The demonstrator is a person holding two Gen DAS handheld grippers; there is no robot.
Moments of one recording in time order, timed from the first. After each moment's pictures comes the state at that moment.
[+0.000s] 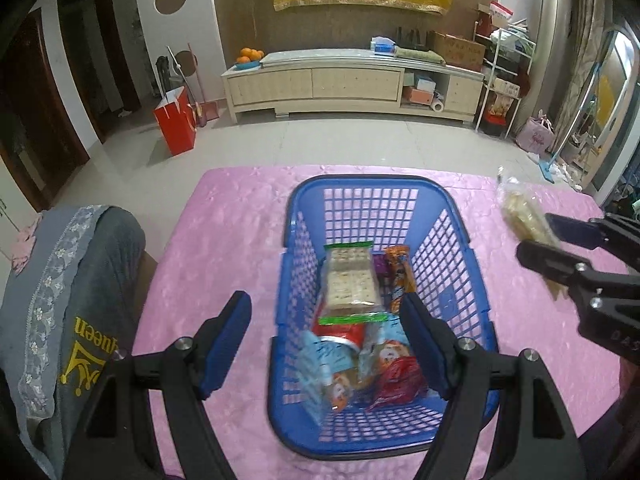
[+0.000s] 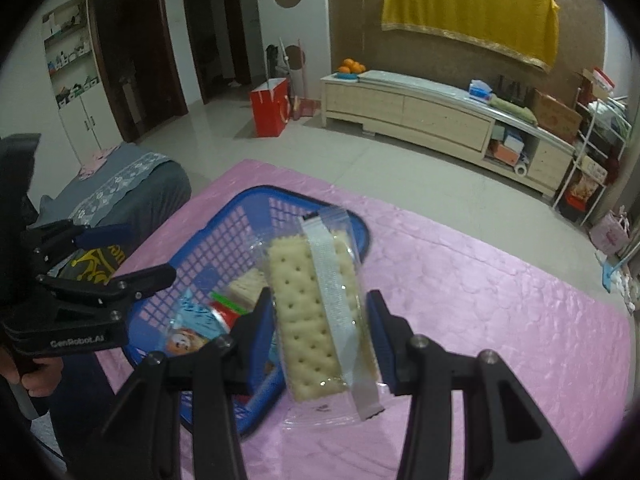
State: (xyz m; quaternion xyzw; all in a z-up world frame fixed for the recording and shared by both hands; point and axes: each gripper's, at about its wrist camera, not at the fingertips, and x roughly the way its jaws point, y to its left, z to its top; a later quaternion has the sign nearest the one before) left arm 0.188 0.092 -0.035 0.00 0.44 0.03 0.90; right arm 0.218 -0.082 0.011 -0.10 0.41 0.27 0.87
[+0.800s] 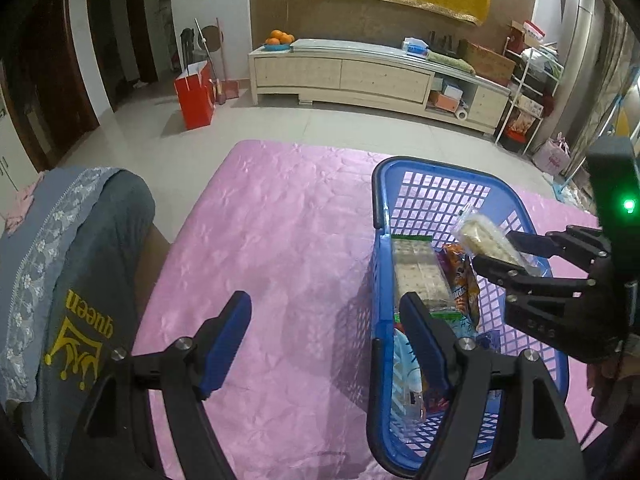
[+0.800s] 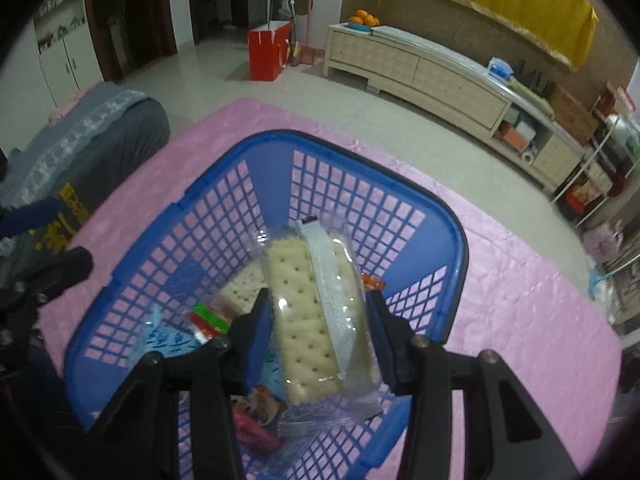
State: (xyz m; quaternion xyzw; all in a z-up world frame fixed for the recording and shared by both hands) left arm 0.190 0.159 -0.071 -0.06 0.44 0.05 0.89; right arm 0.254 0.003 -0.059 -0.19 0.47 0.22 0.83
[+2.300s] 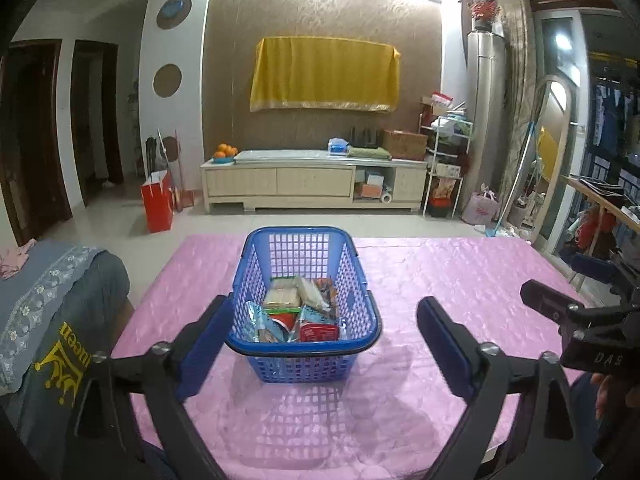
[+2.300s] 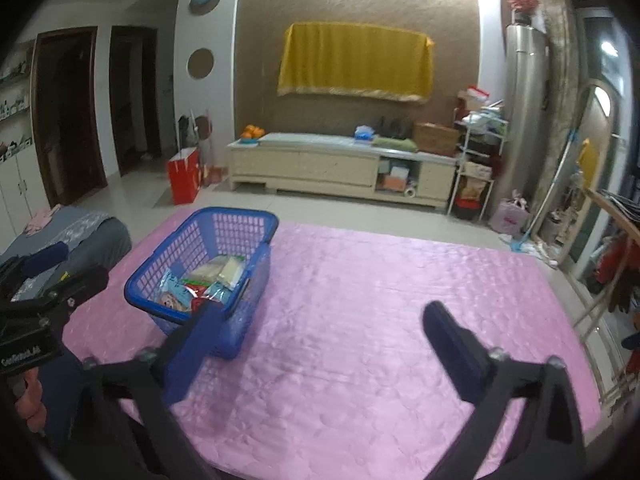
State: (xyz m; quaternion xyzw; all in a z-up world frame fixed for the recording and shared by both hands) left arm 0.002 0.026 0.003 -0.02 0.24 -0.03 0.97; right arm 0.018 -0.168 0.047 -0.06 0.27 0.08 0.96
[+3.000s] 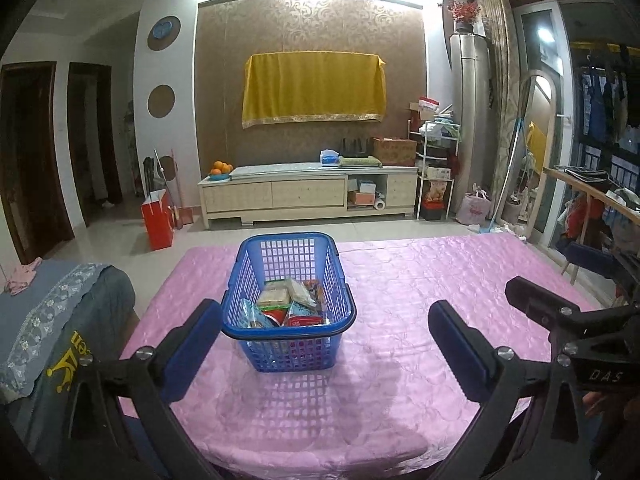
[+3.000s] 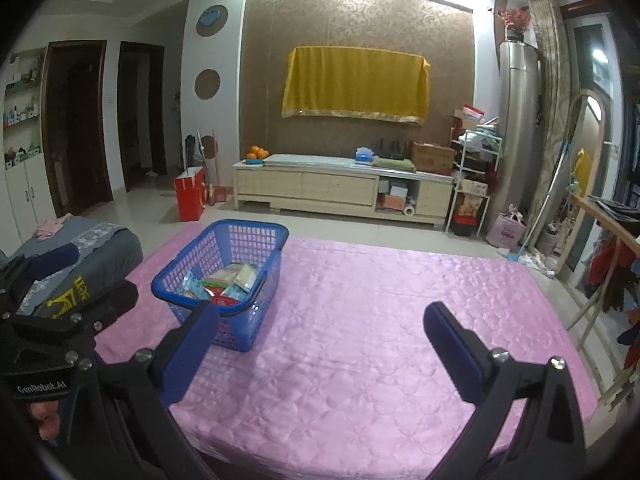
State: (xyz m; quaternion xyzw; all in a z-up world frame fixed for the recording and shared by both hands) left arm -0.040 -0.001 0.006 0.01 0.22 -0.03 0.98; right arm -0.038 -0.167 0.055 -0.06 0.23 0.09 0.97
